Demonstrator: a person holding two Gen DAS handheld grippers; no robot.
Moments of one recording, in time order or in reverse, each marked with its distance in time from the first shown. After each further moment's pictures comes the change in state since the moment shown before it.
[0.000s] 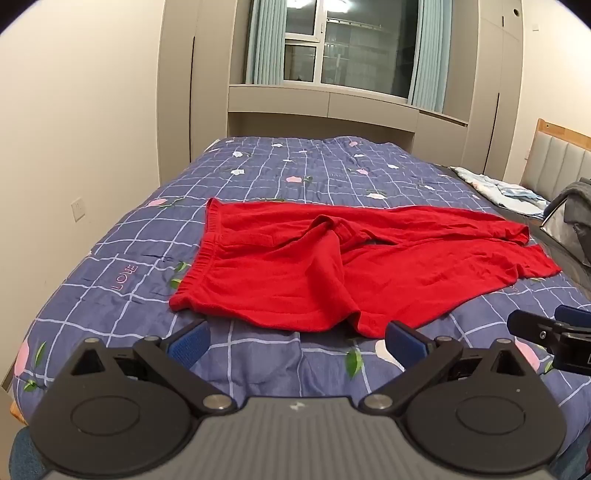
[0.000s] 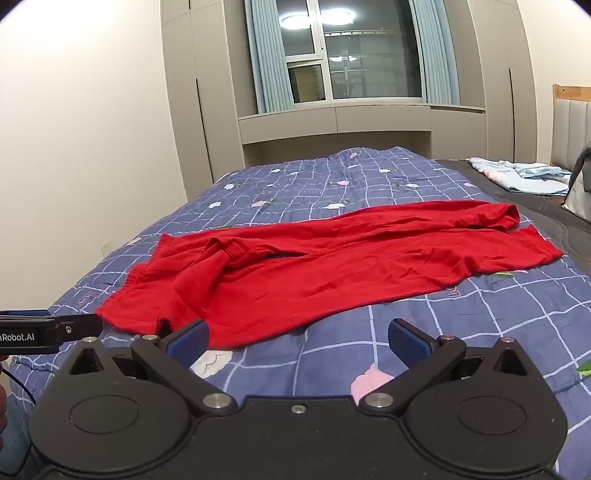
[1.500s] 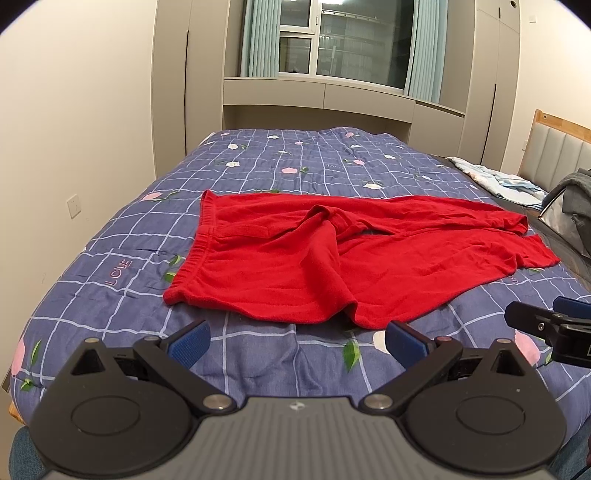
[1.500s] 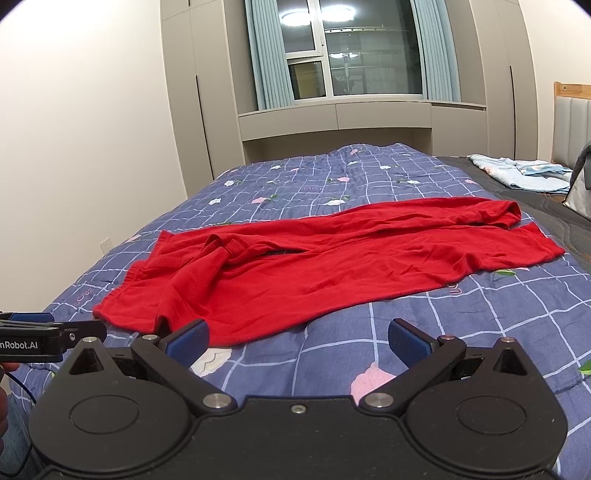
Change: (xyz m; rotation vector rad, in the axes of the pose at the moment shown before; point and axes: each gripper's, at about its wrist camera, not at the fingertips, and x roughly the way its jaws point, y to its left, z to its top) left arm 0.004 -0.005 -0.005 0.013 0.022 -0.001; right arm 0.005 0.000 -0.001 0.002 0.011 0.001
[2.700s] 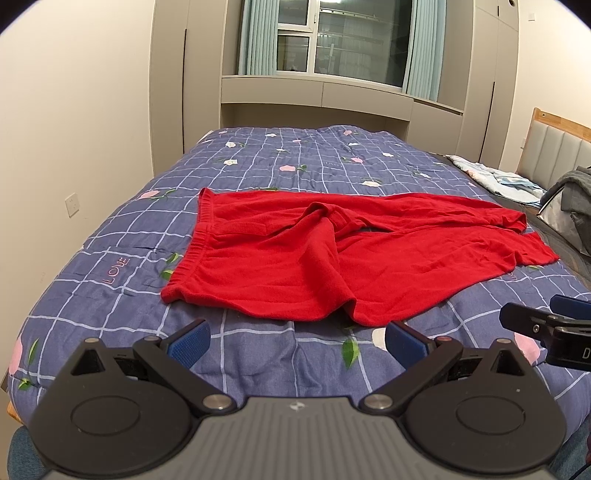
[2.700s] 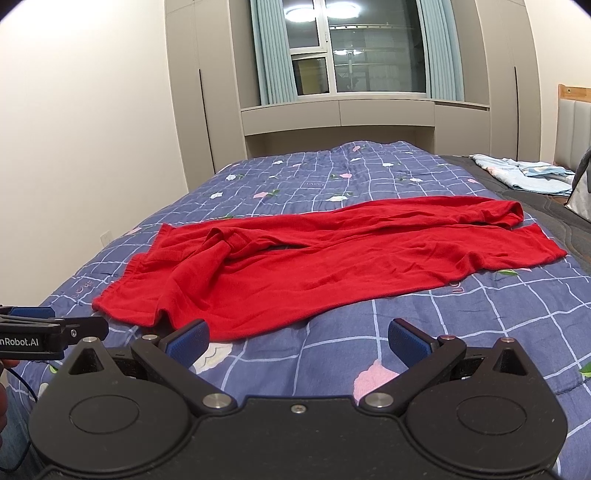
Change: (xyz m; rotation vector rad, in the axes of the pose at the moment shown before) left arm 0.001 0.000 -0.001 0.002 0.009 -0.007; right arm 0.002 0.003 0.000 -0.018 0.017 0.001
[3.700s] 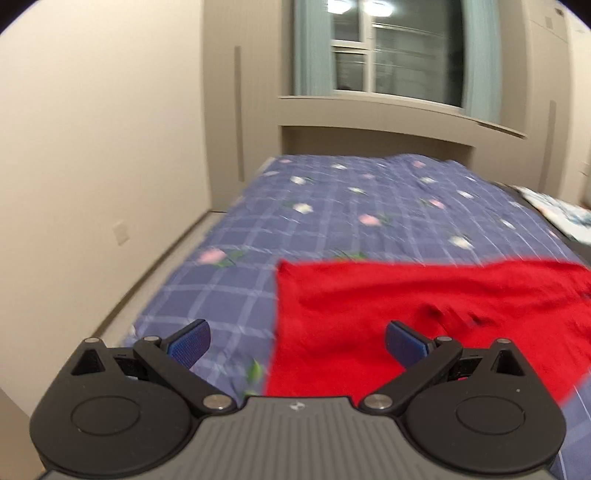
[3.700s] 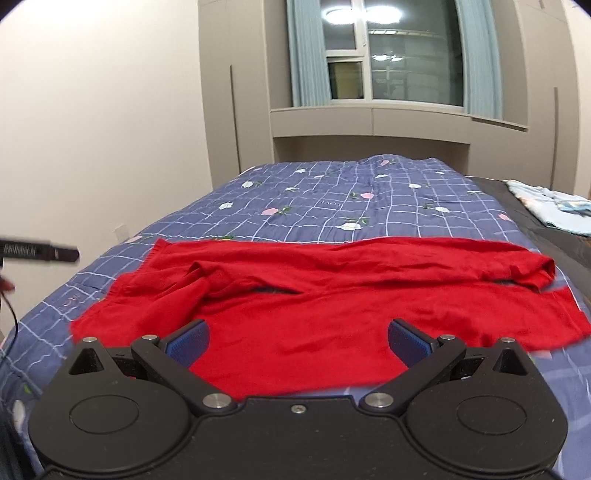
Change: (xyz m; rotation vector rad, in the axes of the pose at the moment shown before) left arm 0.074 0.074 0.123 -0.055 -0.054 0.206; right arm 0.065 -0.052 0.072 -0.114 0.007 0.103
